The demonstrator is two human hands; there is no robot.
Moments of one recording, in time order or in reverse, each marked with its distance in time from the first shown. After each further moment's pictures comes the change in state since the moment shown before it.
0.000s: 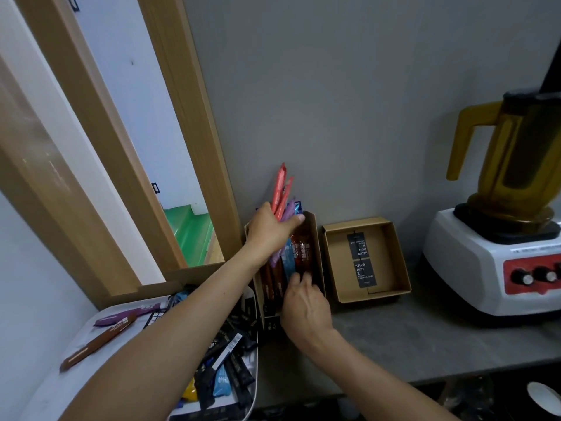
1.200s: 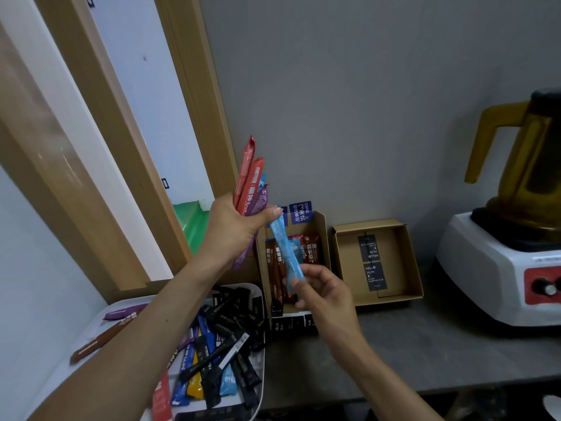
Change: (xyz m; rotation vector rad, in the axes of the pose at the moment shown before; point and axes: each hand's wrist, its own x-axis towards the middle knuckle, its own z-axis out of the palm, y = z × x) left_hand -0.043 0.013 -0.072 -0.183 0.145 0.166; right_hand -0.024 0.016 -0.033 1.467 -0.028 0.007
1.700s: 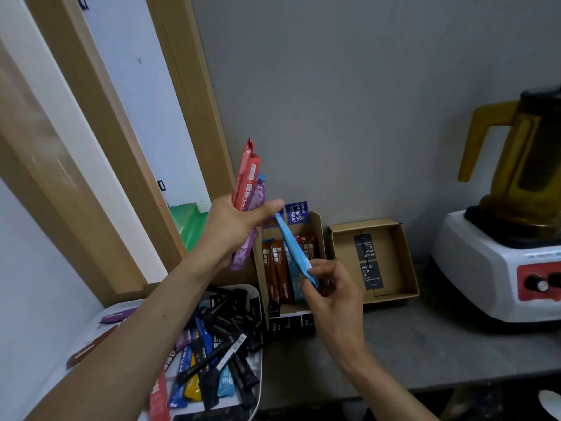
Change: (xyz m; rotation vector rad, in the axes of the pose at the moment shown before) left_hand 0.005 0.012 0.001 -0.041 -0.072 -0.121; right_hand 0.000 0.007 -0.008 -0.287 0.188 -0.300
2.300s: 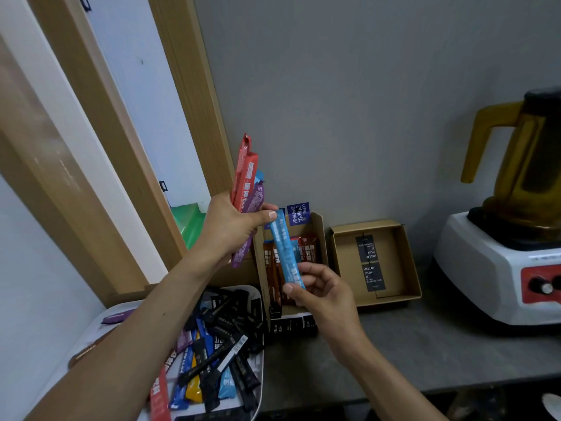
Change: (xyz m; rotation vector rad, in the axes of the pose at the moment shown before) left_hand 0.008 -0.009 -0.006 0.088 0.017 0.060; right_hand 0.008 -0.003 0.002 0.320 -0.178 0.282
